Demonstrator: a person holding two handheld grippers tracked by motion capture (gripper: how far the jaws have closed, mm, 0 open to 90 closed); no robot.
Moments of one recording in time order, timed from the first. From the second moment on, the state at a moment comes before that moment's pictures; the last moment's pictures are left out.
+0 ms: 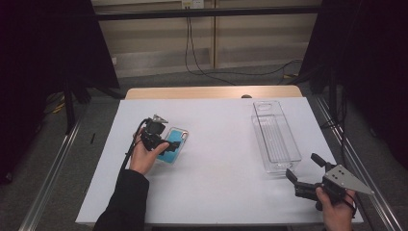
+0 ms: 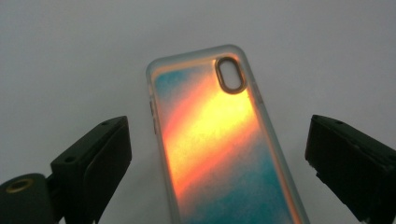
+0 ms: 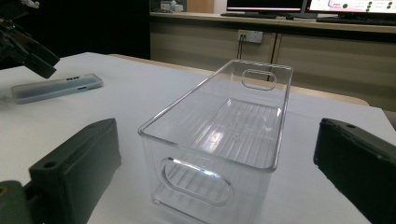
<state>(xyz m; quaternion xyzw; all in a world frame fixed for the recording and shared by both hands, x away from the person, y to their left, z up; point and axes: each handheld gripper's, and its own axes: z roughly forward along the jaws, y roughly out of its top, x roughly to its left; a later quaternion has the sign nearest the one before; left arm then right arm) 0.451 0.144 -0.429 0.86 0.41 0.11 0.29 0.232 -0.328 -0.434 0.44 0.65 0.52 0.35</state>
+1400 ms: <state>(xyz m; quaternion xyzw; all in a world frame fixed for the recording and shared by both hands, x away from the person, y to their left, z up) 0.466 0.127 -0.455 0.88 0.41 0.09 0.22 0.232 -0.327 -0.435 0.44 0.65 0.52 0.35</state>
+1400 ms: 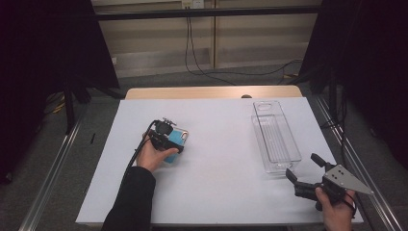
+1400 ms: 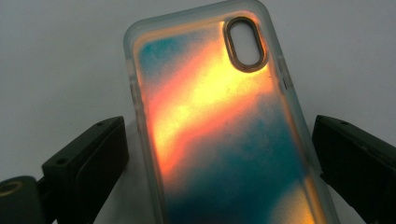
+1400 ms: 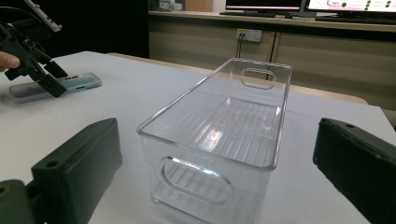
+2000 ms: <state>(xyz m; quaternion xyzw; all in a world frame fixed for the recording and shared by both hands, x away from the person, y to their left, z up) 0.463 0.127 -0.454 0.87 0.43 0.09 0.22 0.231 -0.327 -0.434 0.44 0.65 0.52 0.35</state>
